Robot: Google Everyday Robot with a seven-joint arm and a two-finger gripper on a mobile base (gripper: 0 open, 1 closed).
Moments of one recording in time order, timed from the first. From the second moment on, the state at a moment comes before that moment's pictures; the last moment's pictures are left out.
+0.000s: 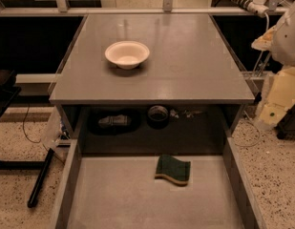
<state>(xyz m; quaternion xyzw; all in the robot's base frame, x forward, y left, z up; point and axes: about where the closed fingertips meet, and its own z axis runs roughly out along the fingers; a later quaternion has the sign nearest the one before) 0.438 -0.217 0.976 -0.60 0.78 -0.03 0.16</state>
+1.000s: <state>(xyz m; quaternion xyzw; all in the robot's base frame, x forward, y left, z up) 0.431 -0.210 0.929 -0.62 0.77 0.01 0.16</state>
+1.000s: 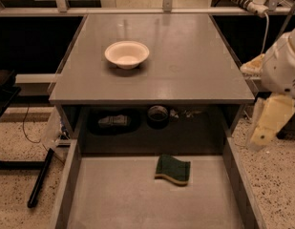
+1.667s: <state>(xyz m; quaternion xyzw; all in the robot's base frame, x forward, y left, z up) 0.404 -0.199 0.804 -0.63 0.74 0.07 0.22</state>
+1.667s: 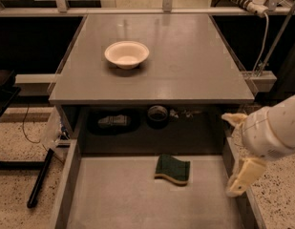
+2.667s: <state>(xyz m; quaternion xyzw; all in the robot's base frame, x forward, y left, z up) 0.427 -0.198 0.741 -0.60 0.76 0.06 0.25</state>
